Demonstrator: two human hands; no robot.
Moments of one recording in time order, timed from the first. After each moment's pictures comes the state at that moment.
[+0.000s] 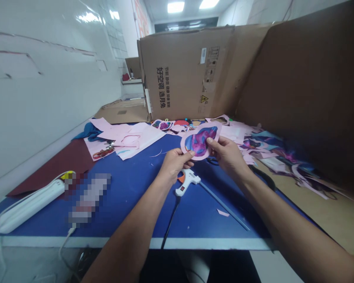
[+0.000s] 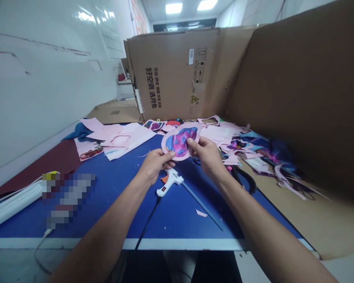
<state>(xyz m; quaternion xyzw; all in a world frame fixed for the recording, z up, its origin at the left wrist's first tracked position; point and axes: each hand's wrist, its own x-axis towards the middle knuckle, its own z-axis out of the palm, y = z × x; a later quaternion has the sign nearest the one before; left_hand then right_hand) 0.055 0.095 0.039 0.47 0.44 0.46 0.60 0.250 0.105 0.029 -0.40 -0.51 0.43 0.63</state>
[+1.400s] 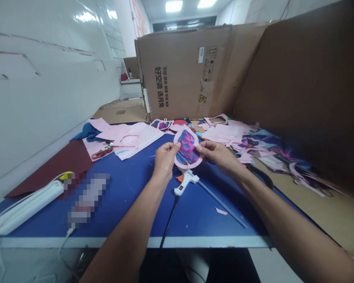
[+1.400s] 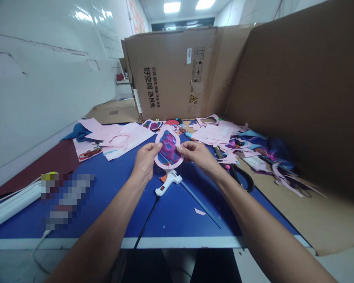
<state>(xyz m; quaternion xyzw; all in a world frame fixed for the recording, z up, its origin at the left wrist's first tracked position) 0.047 0.114 0.023 0.44 0.39 0.62 0.53 0.244 0.093 0.041 -0.45 -0.58 0.48 0.48</state>
